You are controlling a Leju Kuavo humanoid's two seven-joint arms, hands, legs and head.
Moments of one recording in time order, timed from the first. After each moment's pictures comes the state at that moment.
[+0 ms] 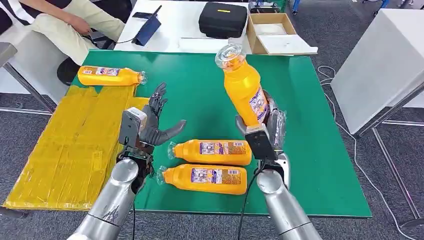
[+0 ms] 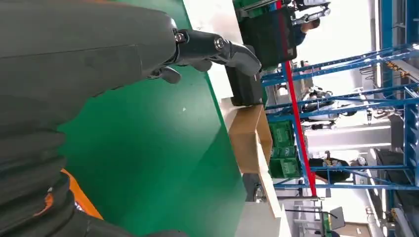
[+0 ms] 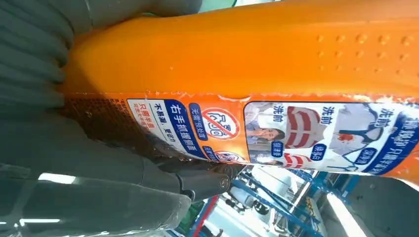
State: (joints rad) left arm -0.40 -0.13 -0.18 -1.18 -0.10 0.04 -0.36; right arm -0.39 0.13 0.39 -1.06 0.47 -0.49 -0.44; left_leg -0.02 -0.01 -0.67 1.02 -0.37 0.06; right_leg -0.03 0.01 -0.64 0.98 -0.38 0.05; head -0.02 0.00
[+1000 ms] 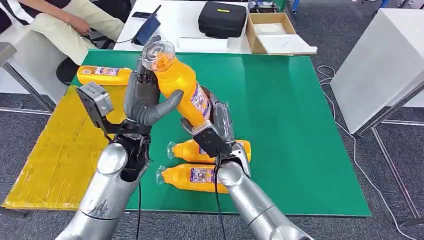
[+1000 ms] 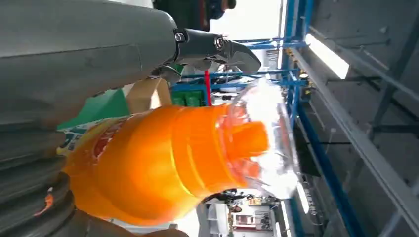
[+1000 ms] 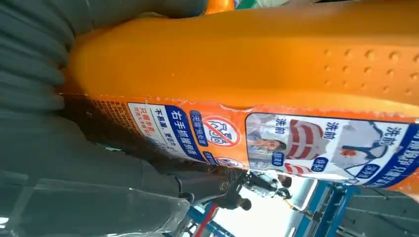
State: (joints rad) left arm -0.47 -0.14 -0.29 -1.50 0.14 0.01 -0.30; right arm -0.56 0.30 0.59 -0.81 0.37 -0.39 -0.53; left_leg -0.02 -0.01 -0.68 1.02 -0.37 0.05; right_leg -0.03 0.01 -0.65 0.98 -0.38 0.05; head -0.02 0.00
